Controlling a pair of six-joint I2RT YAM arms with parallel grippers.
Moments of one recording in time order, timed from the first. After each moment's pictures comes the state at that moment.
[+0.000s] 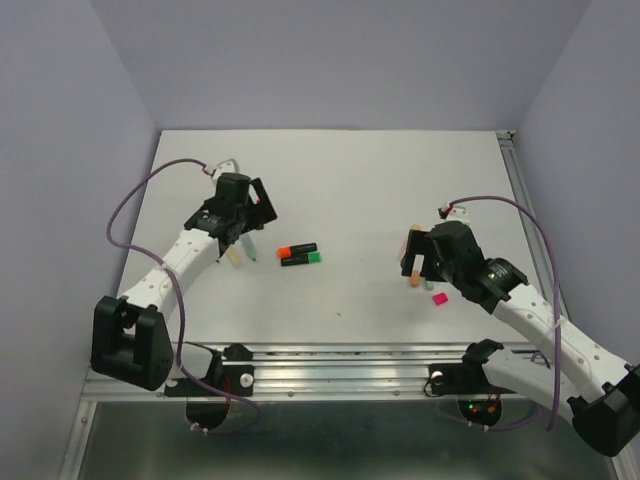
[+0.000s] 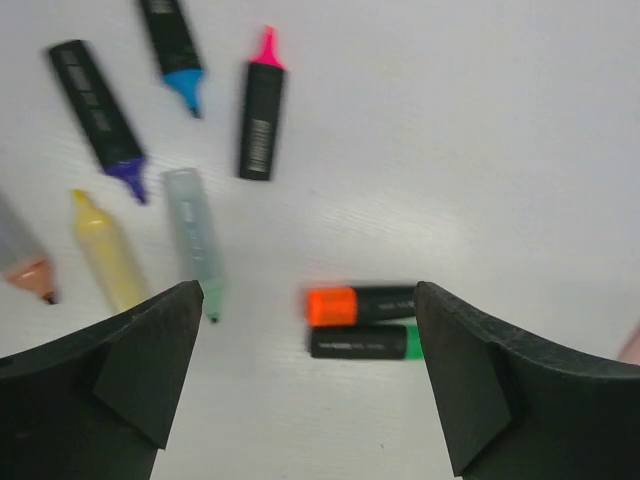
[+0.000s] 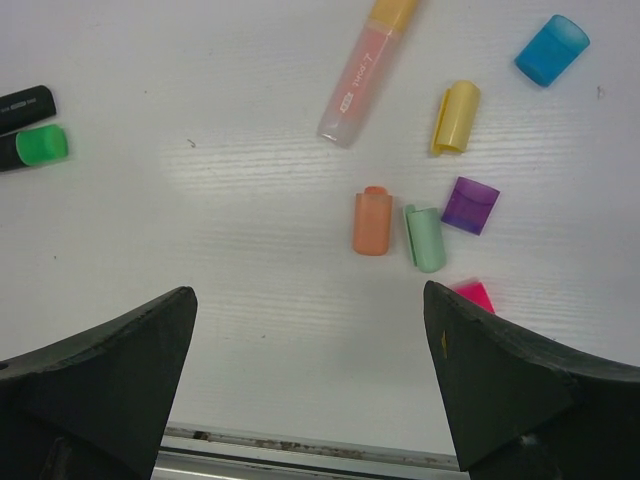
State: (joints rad) left arm -0.26 1.32 0.97 -0.41 -0.24 -0.62; right arm 0.57 0.91 0.77 -0.65 0.31 0.57
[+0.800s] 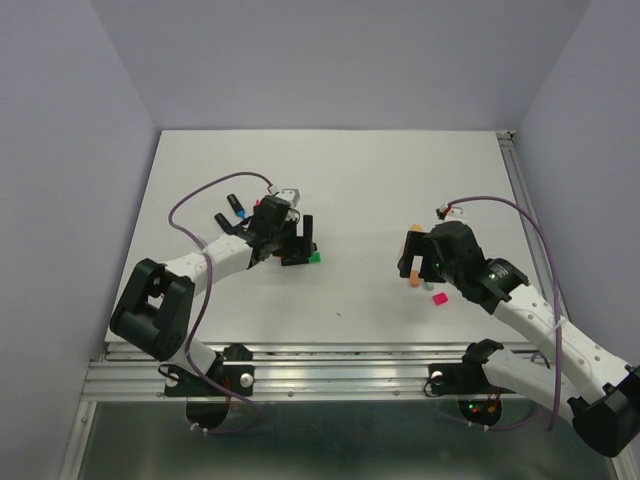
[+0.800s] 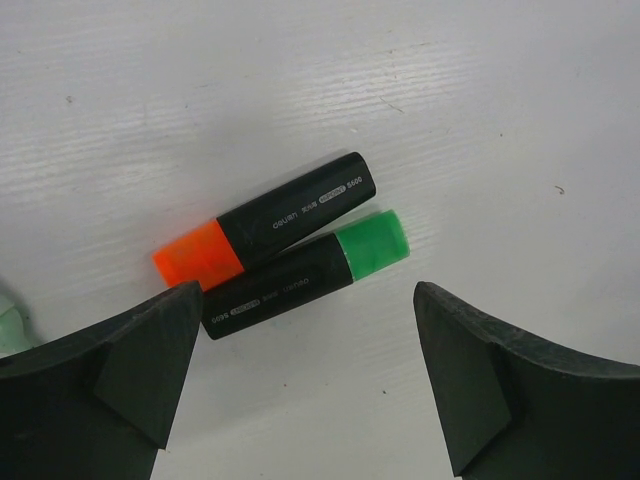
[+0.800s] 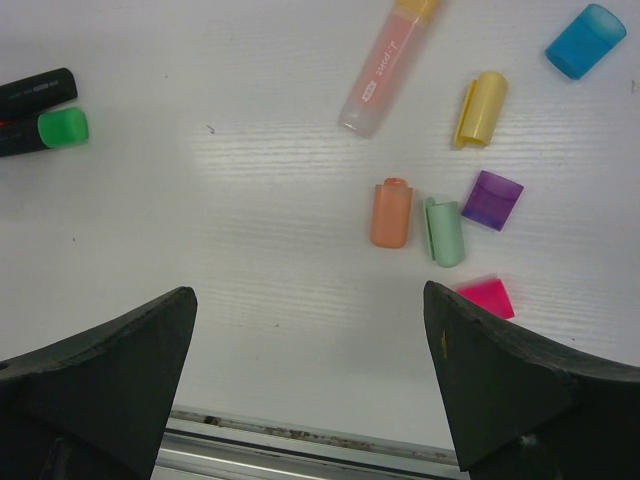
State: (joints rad) left arm -0.52 1.49 0.85 -0.18 0.02 -0.39; right arm 0.57 0.90 0.77 -0.64 0.25 0.57
